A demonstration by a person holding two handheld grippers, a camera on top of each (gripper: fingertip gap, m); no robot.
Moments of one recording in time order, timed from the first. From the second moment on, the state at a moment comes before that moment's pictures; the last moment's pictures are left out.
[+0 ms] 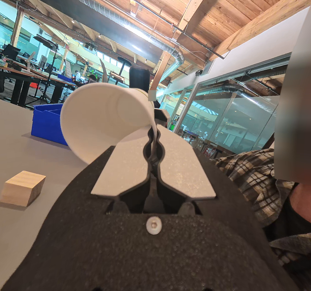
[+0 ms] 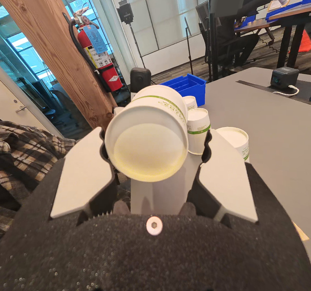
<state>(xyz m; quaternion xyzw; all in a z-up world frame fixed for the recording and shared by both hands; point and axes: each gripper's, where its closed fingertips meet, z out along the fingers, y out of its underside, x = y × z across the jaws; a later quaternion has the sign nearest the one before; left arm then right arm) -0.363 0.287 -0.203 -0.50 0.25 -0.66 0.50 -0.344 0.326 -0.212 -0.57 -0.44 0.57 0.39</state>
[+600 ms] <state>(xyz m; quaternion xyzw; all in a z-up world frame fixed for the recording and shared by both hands) -0.421 0.312 -0.228 -0.63 0.18 -0.50 0.56 -0.298 0.385 -0.220 -0.68 -0.58 0.31 0.31</state>
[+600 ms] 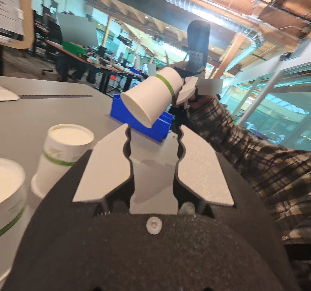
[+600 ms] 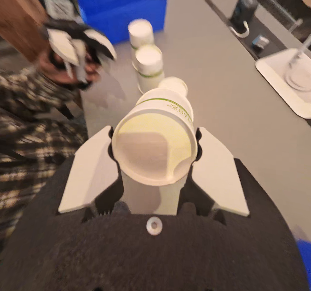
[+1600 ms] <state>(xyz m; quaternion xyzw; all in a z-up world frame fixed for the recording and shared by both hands) -0.479 0.275 -0.230 -0.67 0.21 -0.34 0.63 -0.306 0.443 -0.378 -0.75 -0.65 0.09 0.05</state>
